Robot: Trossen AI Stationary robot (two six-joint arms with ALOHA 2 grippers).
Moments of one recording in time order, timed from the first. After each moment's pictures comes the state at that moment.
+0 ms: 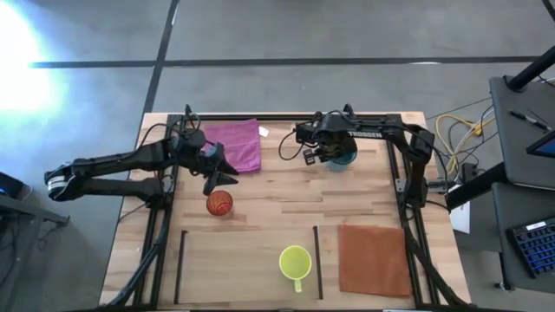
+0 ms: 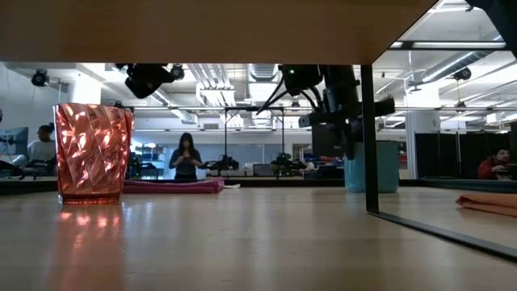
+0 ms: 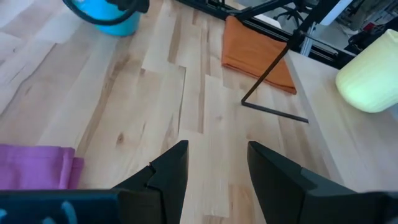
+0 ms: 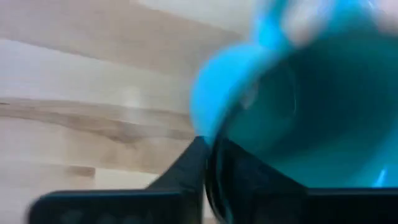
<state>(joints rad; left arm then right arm) 0.36 0.86 0.63 -0.30 0.48 -0.14 -0.37 1.90 1.46 -1.21 0.15 0.95</state>
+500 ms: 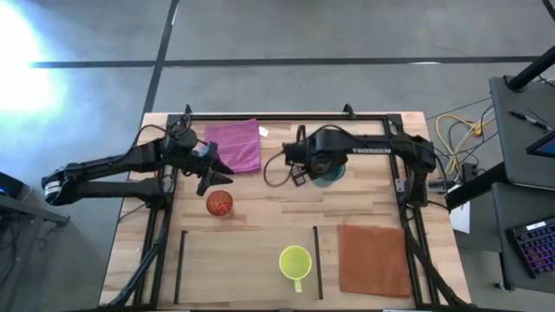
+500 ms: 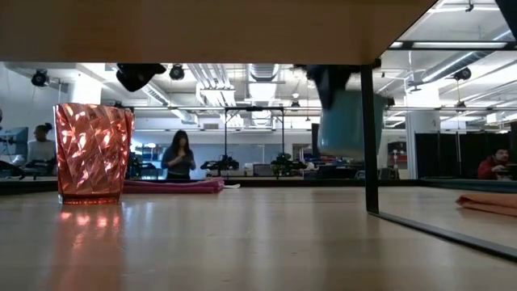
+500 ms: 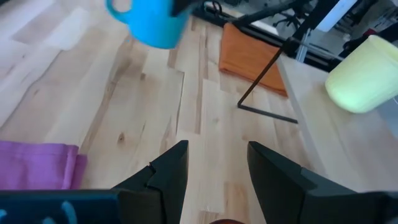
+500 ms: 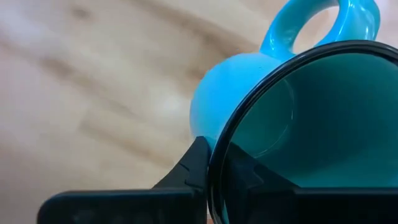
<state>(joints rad) 0.36 0.76 0.63 -0.36 0.47 -0.15 -0.09 1.88 1.76 -1.40 0.12 1.00</state>
